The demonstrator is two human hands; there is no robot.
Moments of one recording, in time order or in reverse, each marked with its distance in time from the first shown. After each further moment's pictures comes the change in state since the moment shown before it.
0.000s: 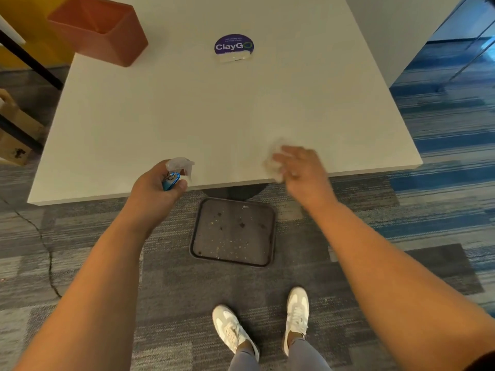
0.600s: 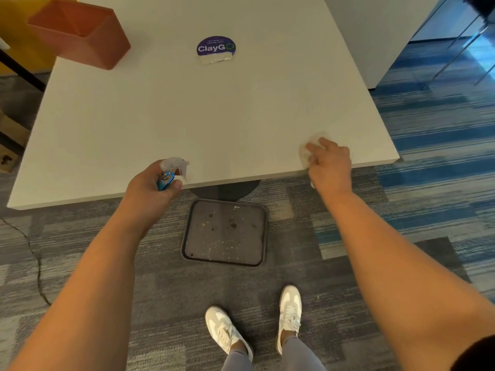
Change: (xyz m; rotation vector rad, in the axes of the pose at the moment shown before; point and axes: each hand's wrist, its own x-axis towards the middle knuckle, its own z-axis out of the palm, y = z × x) left_hand -0.008 0.013 0.026 0.032 -0.012 0.015; right_hand -0.009 0.067 -0.041 -0.191 0.147 0.338
